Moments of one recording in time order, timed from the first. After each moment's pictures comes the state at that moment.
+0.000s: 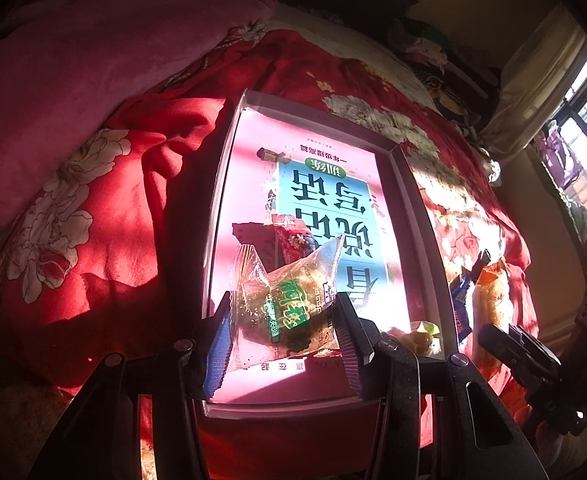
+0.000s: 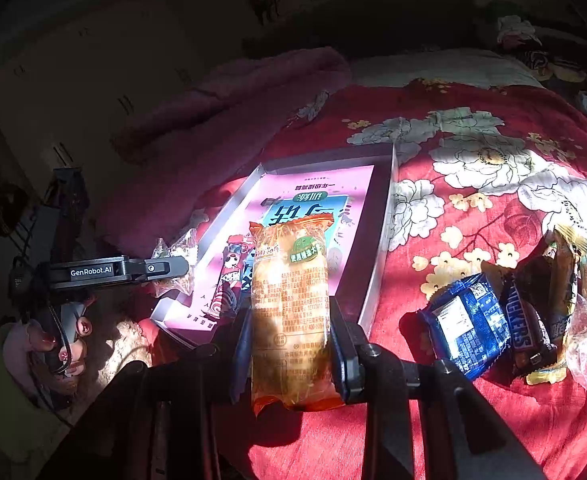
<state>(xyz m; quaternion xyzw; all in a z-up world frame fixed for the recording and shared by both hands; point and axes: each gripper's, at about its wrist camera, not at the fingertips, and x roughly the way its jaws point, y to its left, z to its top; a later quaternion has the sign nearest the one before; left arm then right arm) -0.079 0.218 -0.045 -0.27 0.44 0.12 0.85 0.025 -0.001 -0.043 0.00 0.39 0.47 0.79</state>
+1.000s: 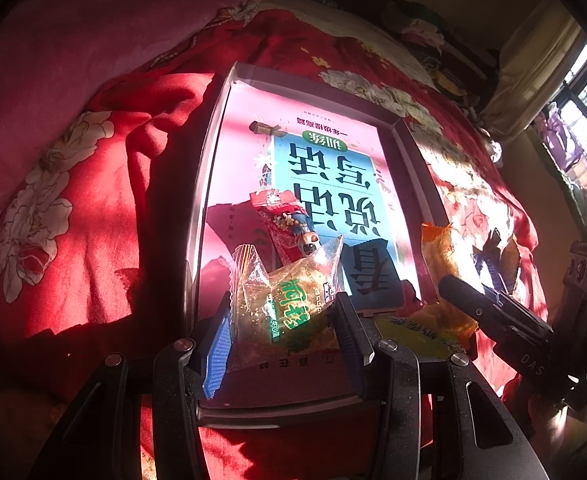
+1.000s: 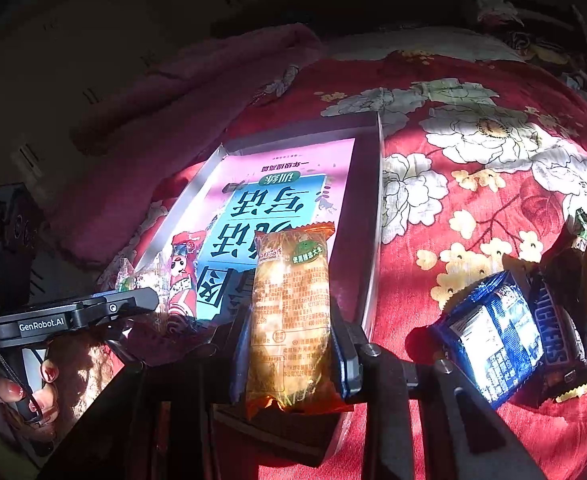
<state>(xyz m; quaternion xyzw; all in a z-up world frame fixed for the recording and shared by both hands) -0.069 0.213 -0.065 -0.26 0.47 0.11 0.84 0.047 0.040 -0.074 -0.01 0.43 0.41 0.80</state>
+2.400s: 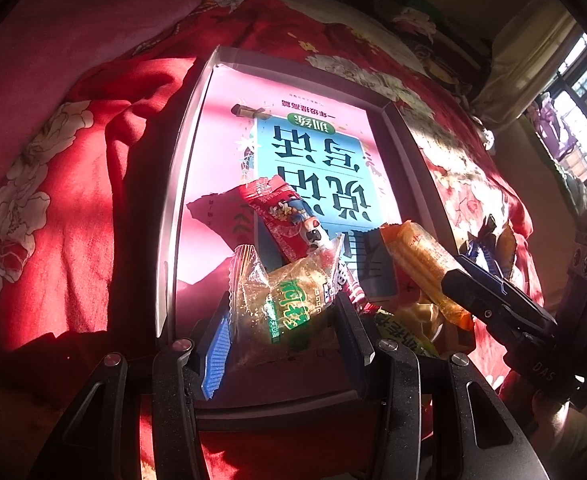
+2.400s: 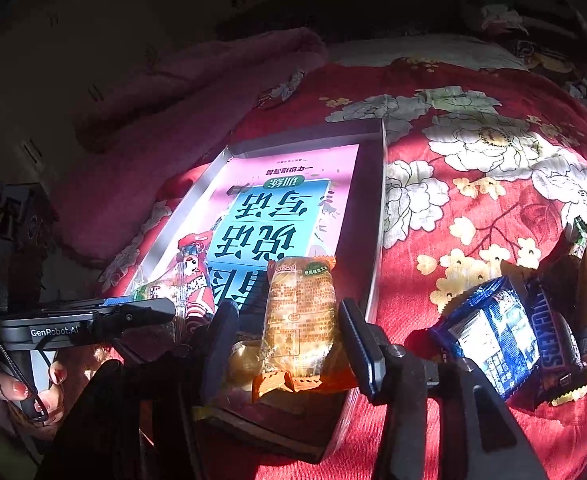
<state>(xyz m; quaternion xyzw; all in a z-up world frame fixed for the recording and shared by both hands) -0.062 0.206 -0.074 -0.26 0.48 0.09 0.83 0.043 0.035 -0.067 -0.02 0.42 0.42 0.80</state>
